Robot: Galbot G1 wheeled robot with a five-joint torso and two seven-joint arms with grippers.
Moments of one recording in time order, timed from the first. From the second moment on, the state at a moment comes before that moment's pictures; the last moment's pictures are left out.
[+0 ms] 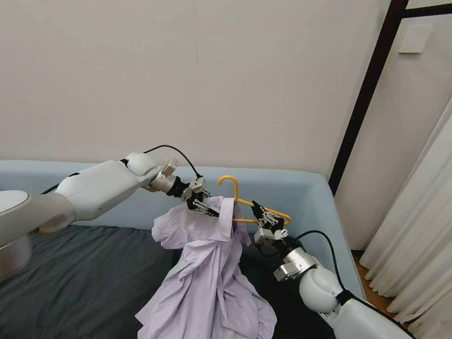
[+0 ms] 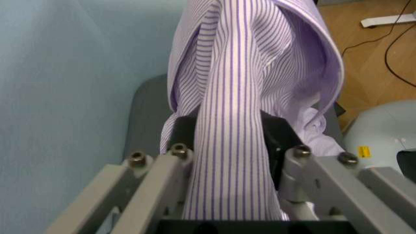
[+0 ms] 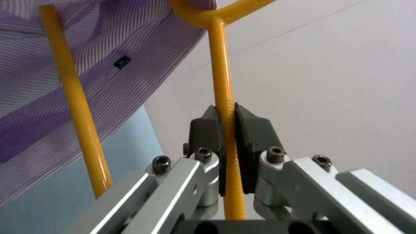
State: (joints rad) left arm -0.42 -1.02 1.16 -0.84 -0.99 -0.13 1.22; right arm -0.76 0.97 -0.13 1.65 -0.60 0.07 0.28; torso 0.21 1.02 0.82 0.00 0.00
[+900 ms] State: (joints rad) left arm -0.41 -0.99 1.16 -0.84 -0.98 -0.18 1.22; right arm -0.83 0.95 -0.10 1.75 -0.48 0.04 0.30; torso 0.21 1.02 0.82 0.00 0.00
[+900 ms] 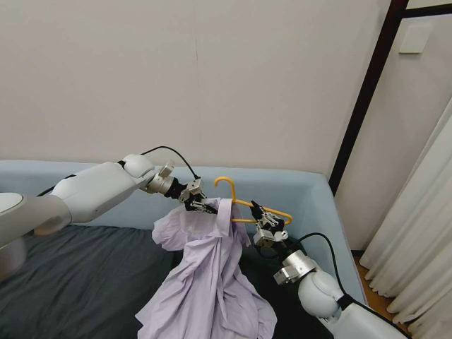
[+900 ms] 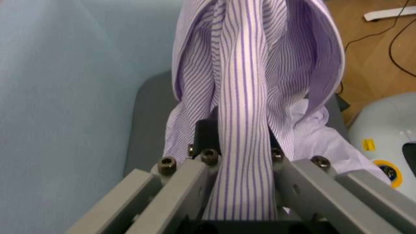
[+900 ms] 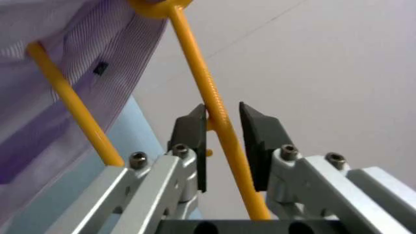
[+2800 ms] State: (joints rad) left arm -0.59 -0.89 1.02 -1.03 -0.90 -0.67 1.07; right arm -0.83 0.99 -0.04 1.74 0.54 -0.21 0.32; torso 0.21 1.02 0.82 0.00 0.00
